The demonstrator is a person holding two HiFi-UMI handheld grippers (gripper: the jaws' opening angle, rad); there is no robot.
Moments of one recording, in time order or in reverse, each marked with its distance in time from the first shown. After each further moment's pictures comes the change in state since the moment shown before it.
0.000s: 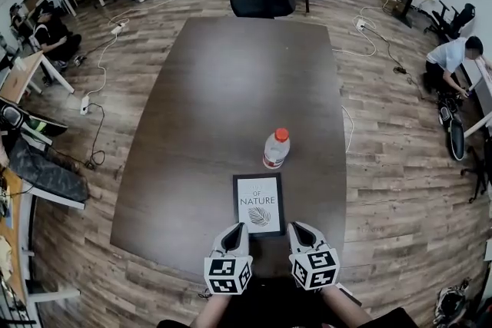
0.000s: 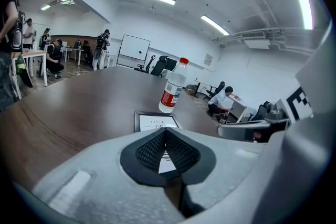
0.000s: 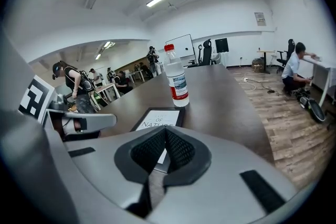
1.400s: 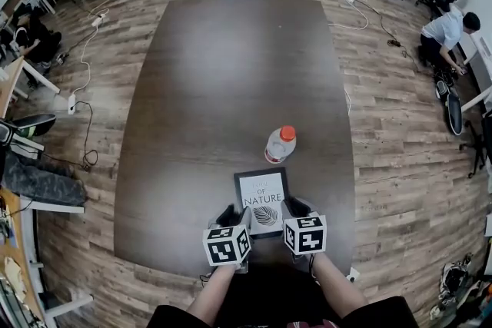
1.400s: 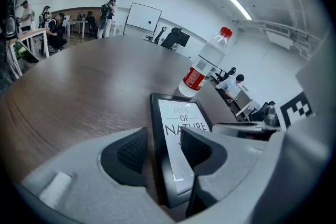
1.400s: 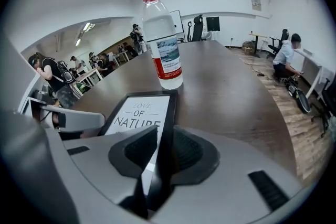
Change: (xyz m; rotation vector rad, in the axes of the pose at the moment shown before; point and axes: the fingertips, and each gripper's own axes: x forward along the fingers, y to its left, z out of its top) left arm 0.072 0.056 -0.024 -0.128 0.318 0.028; right arm 0.096 -0.029 -0.023 0.078 0.249 -0.144
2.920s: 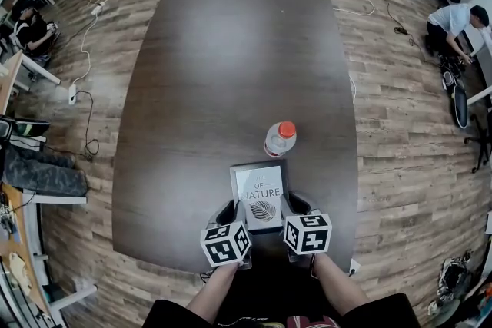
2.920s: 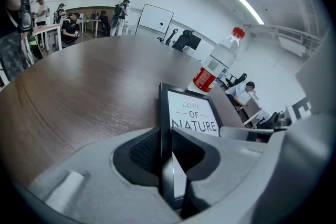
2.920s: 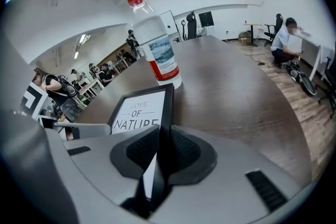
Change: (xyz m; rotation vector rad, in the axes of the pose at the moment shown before) left arm 0.009 0.012 -0.001 -0.103 -0.022 0.077; right arm 0.007 0.005 0.007 0.107 -0.018 0.064
